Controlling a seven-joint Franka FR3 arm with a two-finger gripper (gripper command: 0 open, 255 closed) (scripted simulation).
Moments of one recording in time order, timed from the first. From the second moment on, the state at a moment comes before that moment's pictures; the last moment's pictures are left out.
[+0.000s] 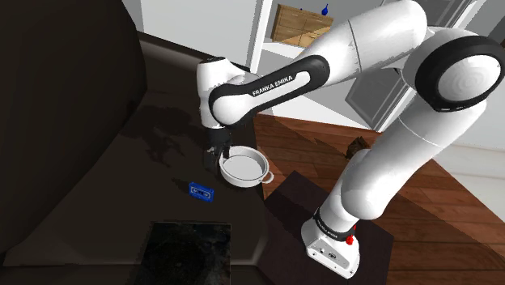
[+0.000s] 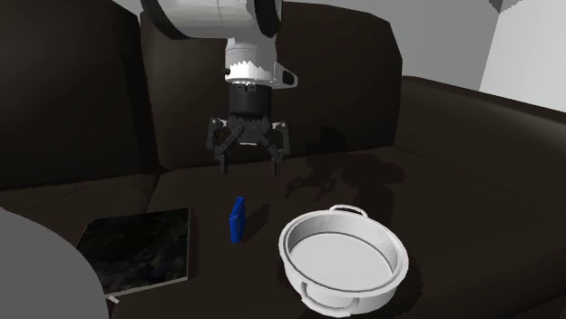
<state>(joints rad) 0.12 -0.13 0.28 -2.37 0.08 2.06 0.00</state>
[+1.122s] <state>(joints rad) 0.18 0.27 0.32 -2.25 -0.11 2.29 0.15</state>
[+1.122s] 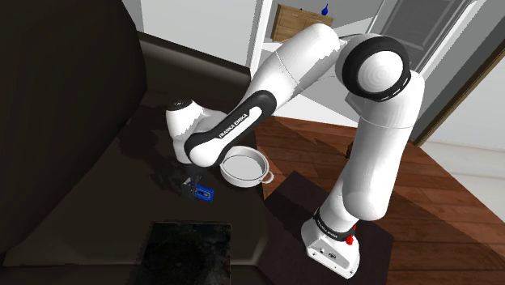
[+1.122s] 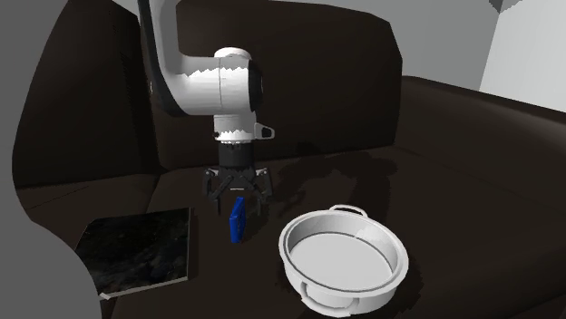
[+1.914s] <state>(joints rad) 0.18 0.27 0.32 -2.25 -0.11 2.29 0.15</state>
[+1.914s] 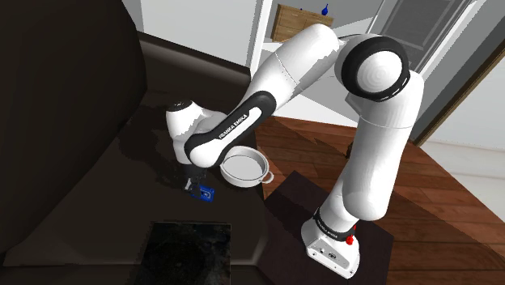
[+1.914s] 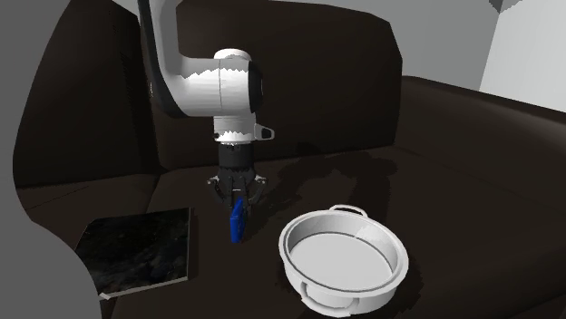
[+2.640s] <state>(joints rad) 0.18 0.20 0.33 -2.24 -0.08 2.22 0.13</state>
